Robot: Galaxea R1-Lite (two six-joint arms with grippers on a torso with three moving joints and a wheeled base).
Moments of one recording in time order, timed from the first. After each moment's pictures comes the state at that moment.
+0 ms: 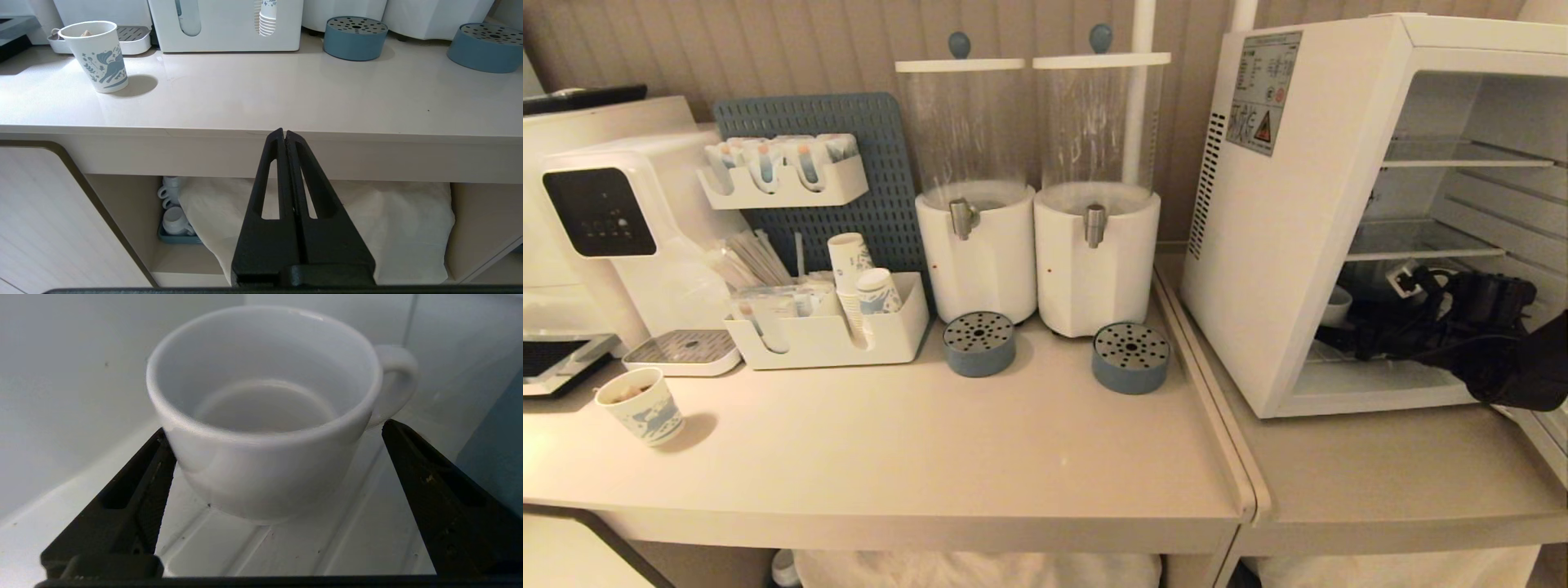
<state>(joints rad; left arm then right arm) 0.01 0.00 -0.01 0.00 0.00 -0.03 -0.33 2.38 -1.30 -0.79 0.97 -0.28</state>
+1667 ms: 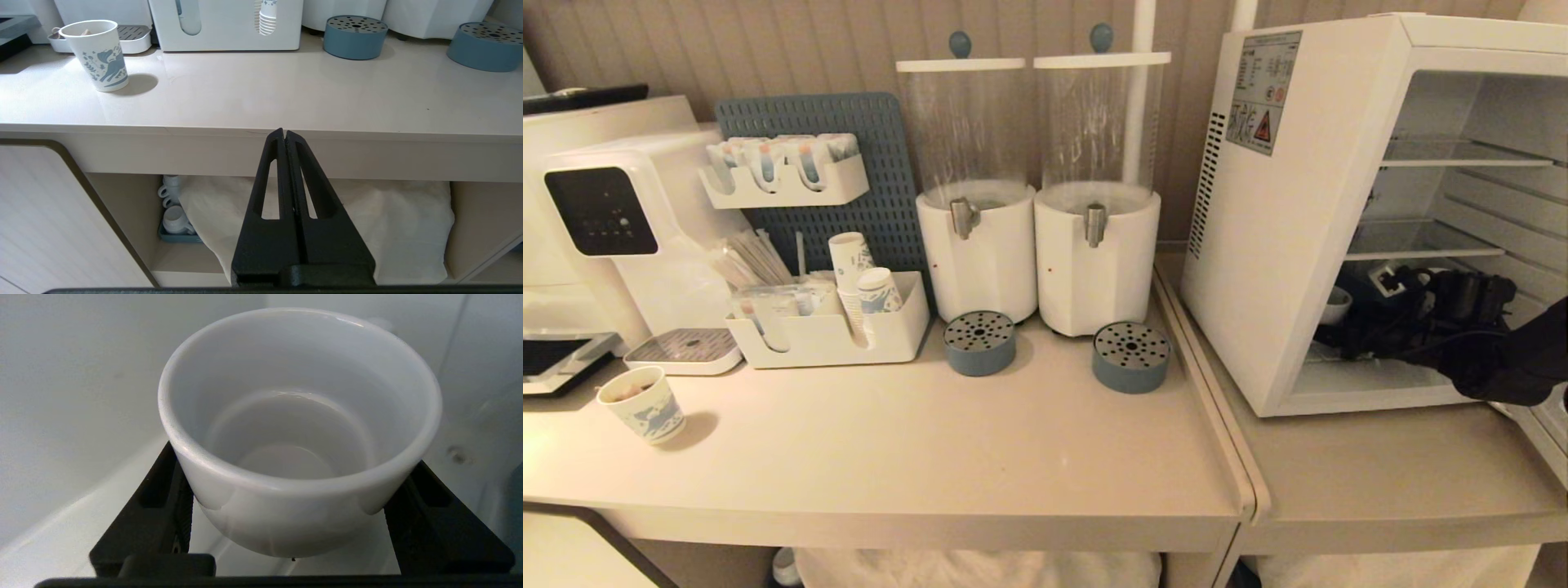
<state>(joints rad) 0.01 0.00 -0.01 0.00 0.00 -0.03 -0.29 2.37 -1.31 -0.74 0.97 -0.28</state>
